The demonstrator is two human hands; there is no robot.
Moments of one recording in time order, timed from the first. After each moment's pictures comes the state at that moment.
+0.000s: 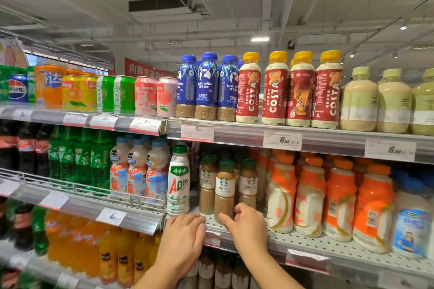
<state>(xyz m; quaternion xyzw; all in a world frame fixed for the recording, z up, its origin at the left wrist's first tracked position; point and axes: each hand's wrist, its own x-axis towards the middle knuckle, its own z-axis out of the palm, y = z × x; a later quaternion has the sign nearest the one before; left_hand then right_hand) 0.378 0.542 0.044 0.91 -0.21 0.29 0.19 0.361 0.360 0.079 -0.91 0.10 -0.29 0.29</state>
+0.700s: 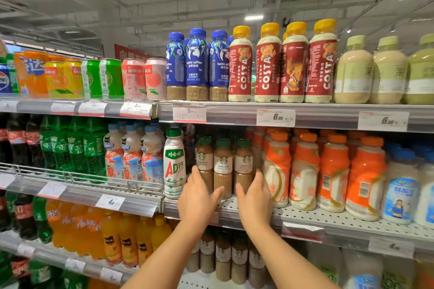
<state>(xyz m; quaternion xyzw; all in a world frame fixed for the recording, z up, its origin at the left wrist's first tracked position) 0.396 0.481 0.076 0.91 -0.04 0.28 0.31 0.360 0.349 0.078 -0.85 0.18 -0.35 0.35</state>
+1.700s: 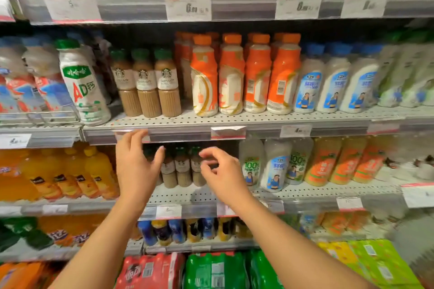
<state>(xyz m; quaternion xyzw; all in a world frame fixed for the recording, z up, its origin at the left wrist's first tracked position) 0.316 0.475 -0.011 0.84 -0.18 0.37 0.34 0.226 0.278 -0.024 -0.85 0.01 -0.24 0.47</state>
